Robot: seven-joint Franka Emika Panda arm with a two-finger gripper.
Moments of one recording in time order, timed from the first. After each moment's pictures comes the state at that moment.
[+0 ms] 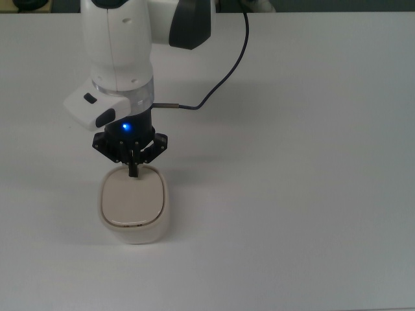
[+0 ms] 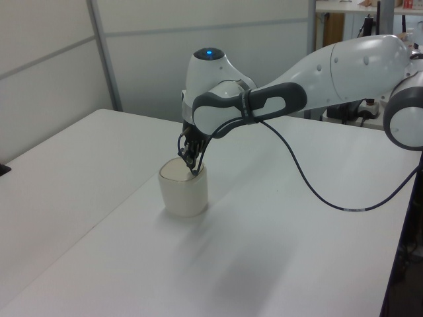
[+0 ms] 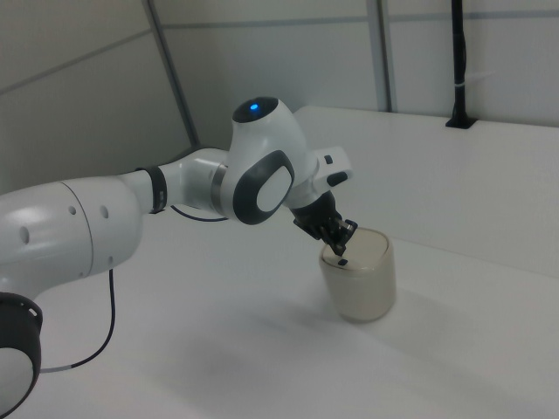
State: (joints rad) arm -0.02 0.43 -0.05 -1.51 -0.02 2.25 -0.05
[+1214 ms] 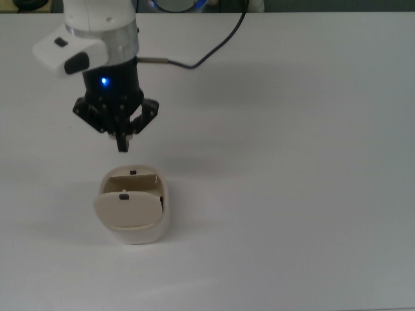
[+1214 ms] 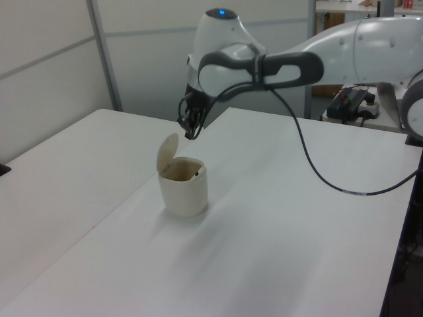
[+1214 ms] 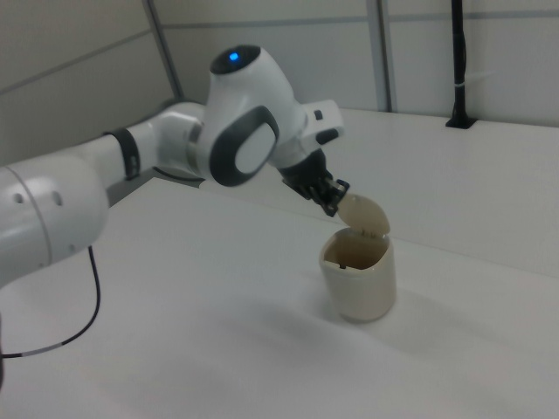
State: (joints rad) arm -0.04 0.31 -0.04 -1.44 0.04 2.13 -0.05
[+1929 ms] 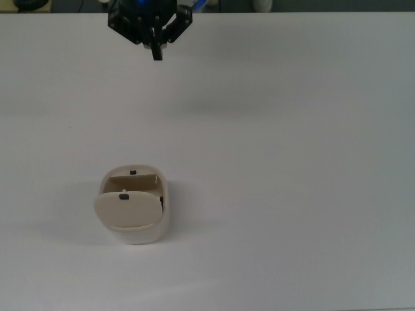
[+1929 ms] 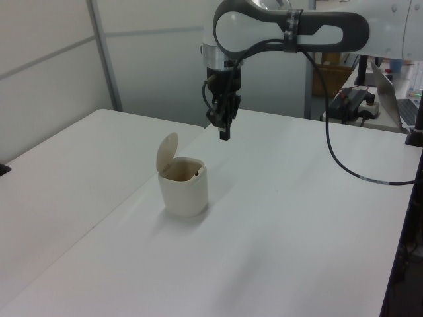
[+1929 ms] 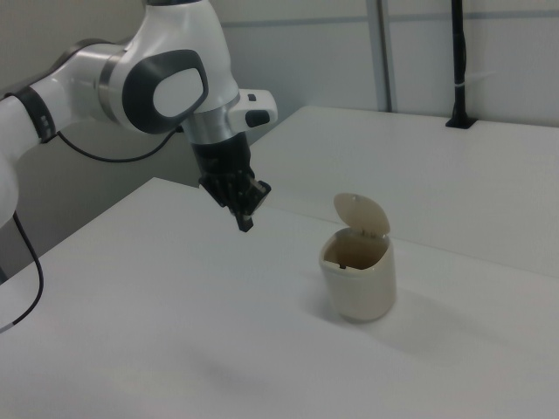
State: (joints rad) arm 0.01 0.13 -0.03 -1.45 0.04 1.61 -0.05
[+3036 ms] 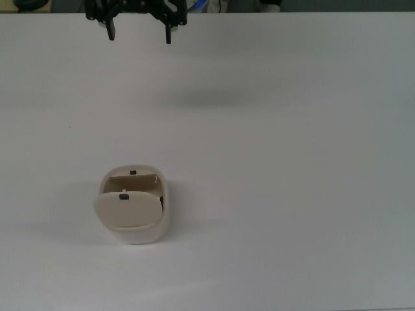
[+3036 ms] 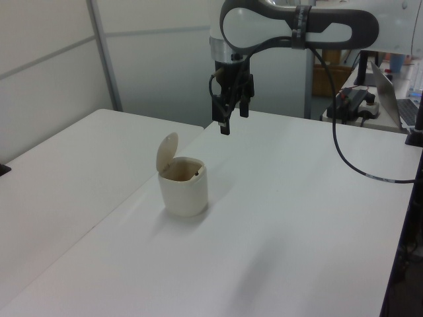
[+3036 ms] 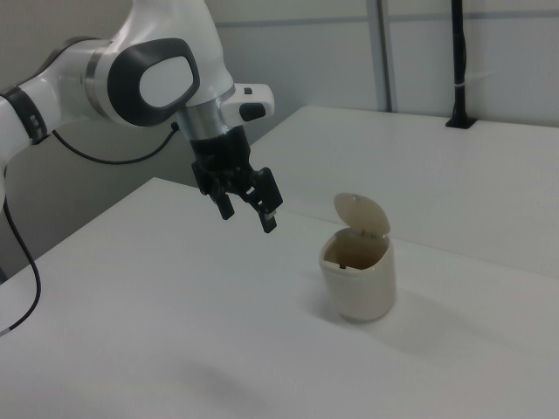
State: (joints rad) arm 0.02 0.10 -0.04 -1.45 -0.04 1.59 0.01
